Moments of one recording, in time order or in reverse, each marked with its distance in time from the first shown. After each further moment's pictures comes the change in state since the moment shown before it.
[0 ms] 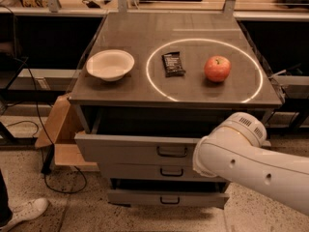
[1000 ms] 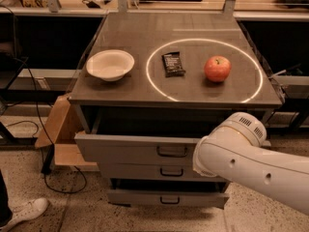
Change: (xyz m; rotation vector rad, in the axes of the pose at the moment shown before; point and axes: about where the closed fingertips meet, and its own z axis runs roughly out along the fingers) arm 0.003 -0.002 0.000 0.004 0.004 0.000
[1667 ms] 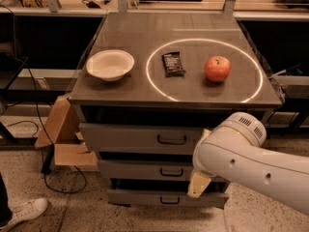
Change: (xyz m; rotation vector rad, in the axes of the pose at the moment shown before) arm 0.000 0.000 0.000 0.000 0.000 0.000
